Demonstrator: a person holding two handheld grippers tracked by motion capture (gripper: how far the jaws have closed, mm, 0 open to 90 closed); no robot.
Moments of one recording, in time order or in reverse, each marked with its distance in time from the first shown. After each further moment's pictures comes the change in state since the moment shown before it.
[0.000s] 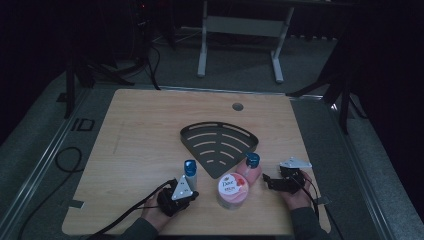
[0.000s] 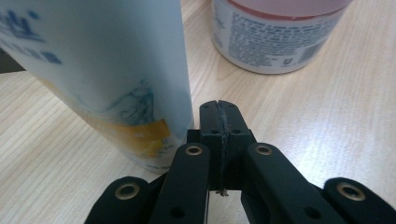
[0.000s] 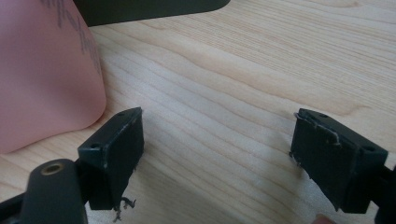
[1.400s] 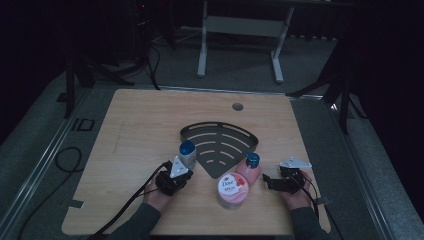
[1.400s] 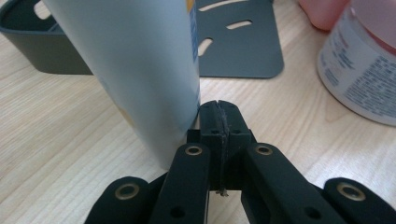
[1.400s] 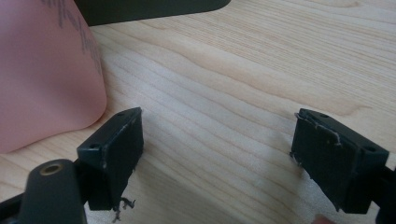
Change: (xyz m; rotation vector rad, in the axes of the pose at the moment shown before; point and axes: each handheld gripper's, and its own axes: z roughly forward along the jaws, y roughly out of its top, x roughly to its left) left arm 0.045 0.010 0.015 -0.034 0.149 -0.146; right arm 0.000 0.000 0.000 0.001 0.002 0.000
